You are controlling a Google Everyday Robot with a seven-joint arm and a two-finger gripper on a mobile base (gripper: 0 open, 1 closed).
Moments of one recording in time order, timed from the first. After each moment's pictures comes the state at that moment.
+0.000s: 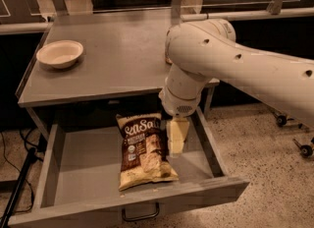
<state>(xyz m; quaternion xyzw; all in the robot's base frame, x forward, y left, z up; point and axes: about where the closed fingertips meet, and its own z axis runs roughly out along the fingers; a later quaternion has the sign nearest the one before) 0.512 -0.041 0.779 -0.75 0.65 0.02 0.11</state>
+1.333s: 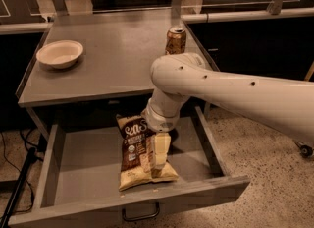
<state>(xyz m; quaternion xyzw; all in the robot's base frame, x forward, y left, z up) 0.526 0.007 0.693 -0.78 0.61 0.08 0.11</state>
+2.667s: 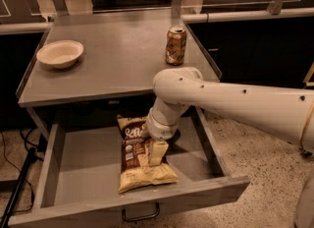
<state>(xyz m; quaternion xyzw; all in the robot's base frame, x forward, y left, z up) 0.528 0.008 0.649 -0.78 0.60 0.11 0.11</state>
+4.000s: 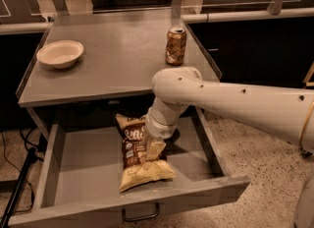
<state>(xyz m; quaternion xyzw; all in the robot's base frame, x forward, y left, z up) 0.528 0.008 0.649 -0.78 0.60 0.11 0.11</state>
